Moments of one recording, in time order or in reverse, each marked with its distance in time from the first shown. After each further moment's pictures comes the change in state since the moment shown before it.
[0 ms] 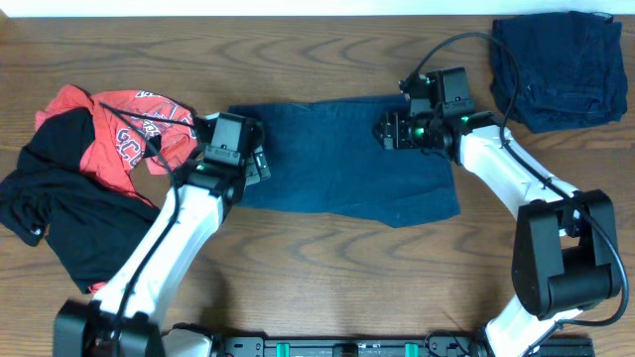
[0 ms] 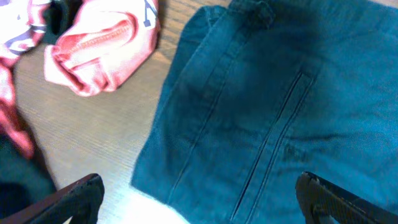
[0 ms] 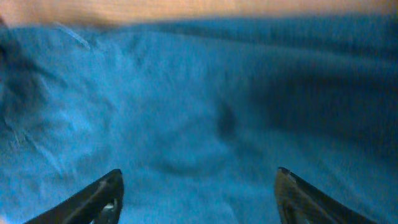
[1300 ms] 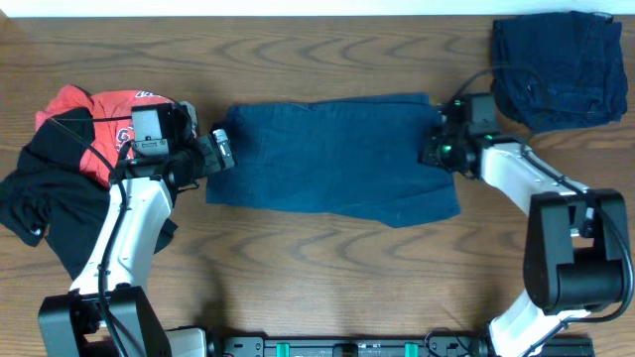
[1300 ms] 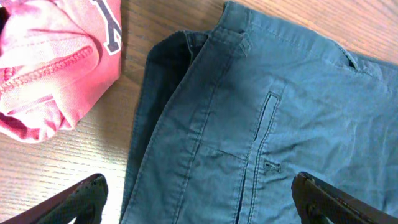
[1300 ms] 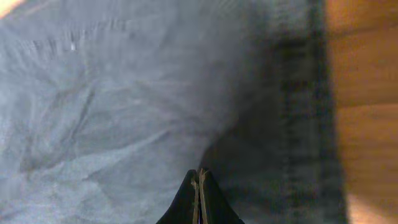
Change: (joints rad) left arm 0.366 0.052 0.000 0.134 0.568 0.255; right arm -0.154 0.000 -0.198 0.139 0.045 0.142
